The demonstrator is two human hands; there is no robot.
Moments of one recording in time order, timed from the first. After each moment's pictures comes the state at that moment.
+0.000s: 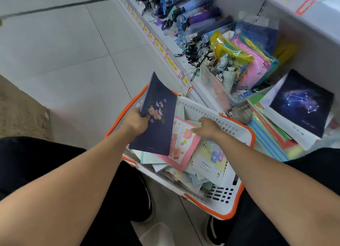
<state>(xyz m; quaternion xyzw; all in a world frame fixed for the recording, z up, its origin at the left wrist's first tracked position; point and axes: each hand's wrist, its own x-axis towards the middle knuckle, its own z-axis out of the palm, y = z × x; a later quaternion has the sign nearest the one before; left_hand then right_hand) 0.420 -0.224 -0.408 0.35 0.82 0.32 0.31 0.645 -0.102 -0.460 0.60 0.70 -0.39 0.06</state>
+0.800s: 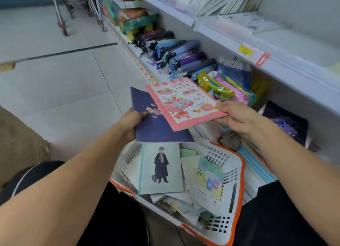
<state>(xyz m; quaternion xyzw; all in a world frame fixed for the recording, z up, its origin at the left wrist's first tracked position) 0.415 -0.186 -0.302 0.21 0.64 0.55 0.49 0.675 -0.065 -0.263 0.52 0.41 -0.70 -0.28</state>
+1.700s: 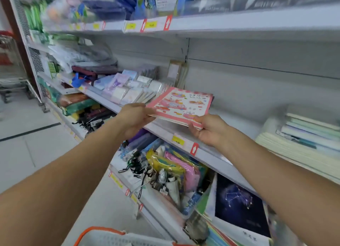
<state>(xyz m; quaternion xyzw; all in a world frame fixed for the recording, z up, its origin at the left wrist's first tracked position) 0.506 0.066 -0.097 0.42 0.51 0.56 0.50 0.710 0.054 -0.092 0.42 0.28 -0.69 -0.53</state>
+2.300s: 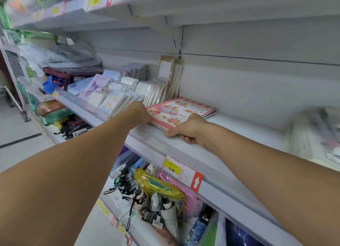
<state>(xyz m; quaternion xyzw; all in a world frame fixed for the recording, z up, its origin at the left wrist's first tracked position) 0.532 0.237 -0.118 0.57 0.77 0.23 0.17 0.700 0.200 -0.128 0.62 0.57 -0.46 -0.30</state>
